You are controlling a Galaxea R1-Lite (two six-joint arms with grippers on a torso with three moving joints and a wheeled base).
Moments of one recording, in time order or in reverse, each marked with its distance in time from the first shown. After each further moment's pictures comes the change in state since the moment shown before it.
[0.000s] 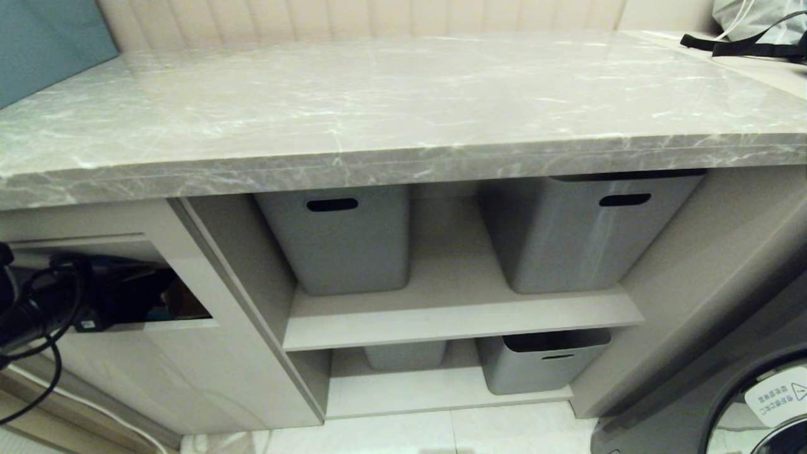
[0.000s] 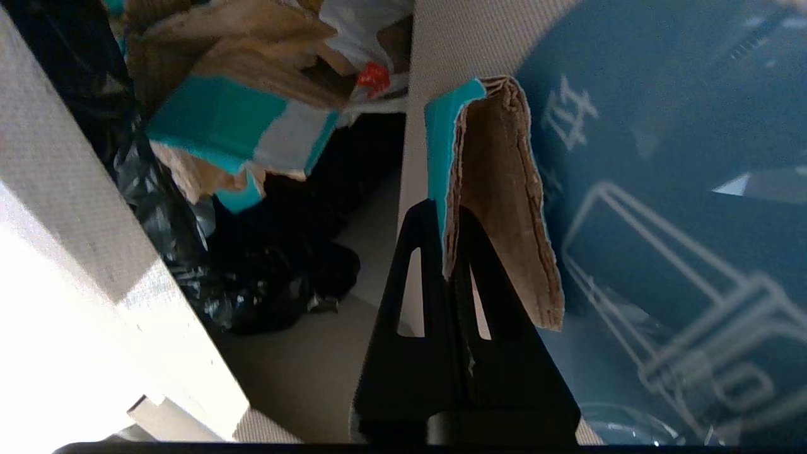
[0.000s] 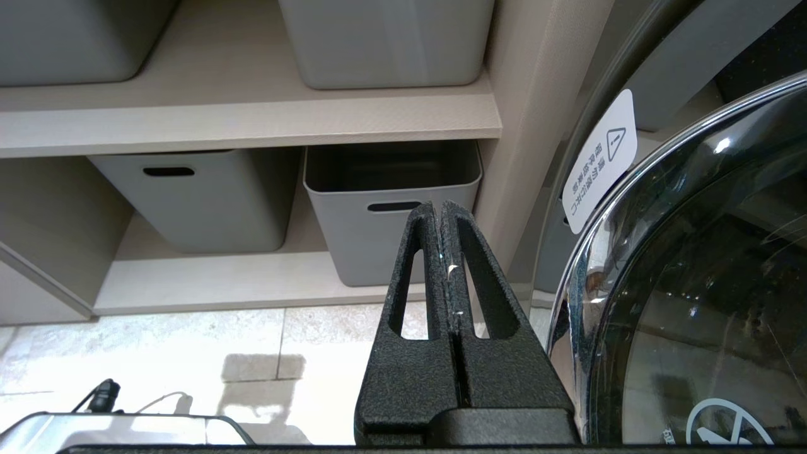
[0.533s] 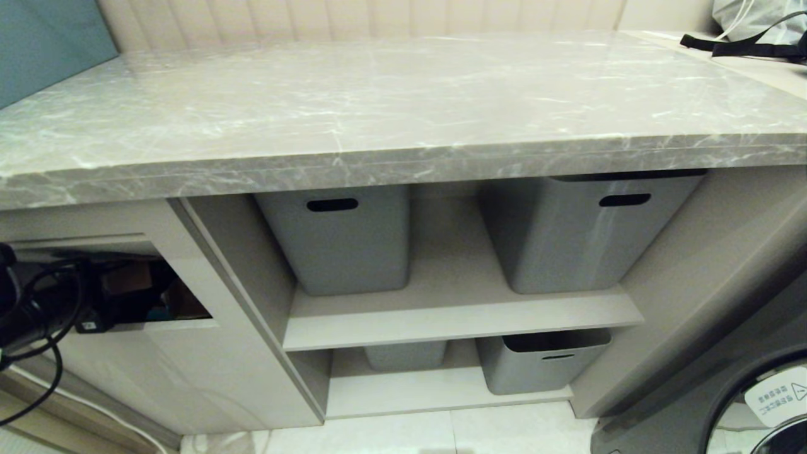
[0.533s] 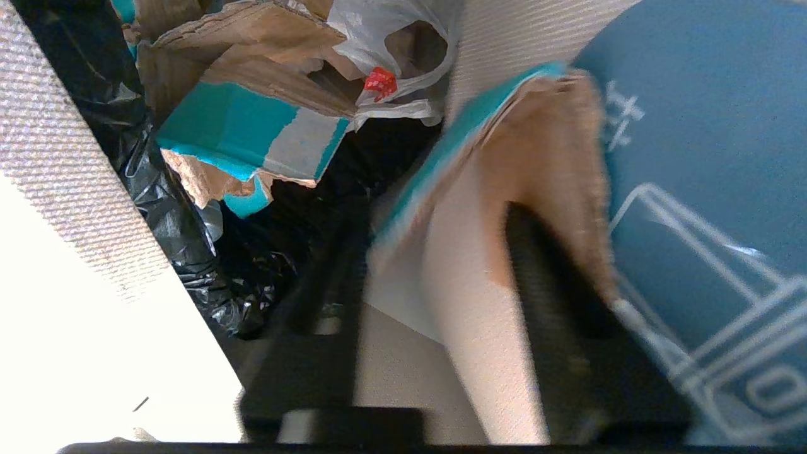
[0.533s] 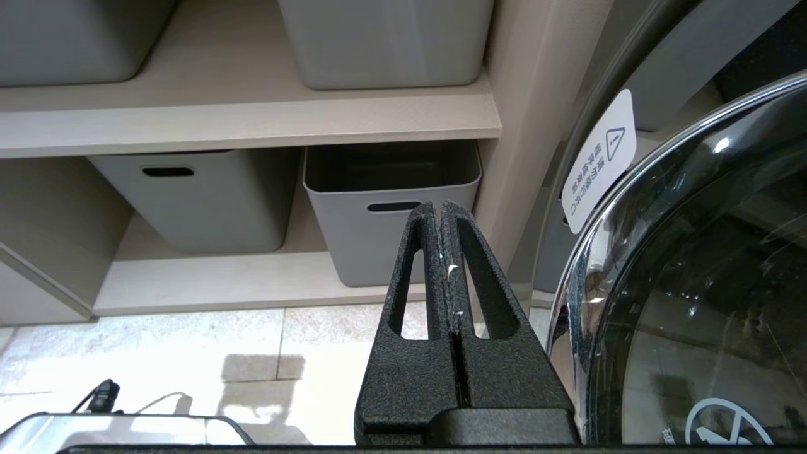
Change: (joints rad) left arm 0.001 0.003 0.002 0.001 0.004 0.005; right arm 0.000 0.000 0.000 0.000 0.000 0.000
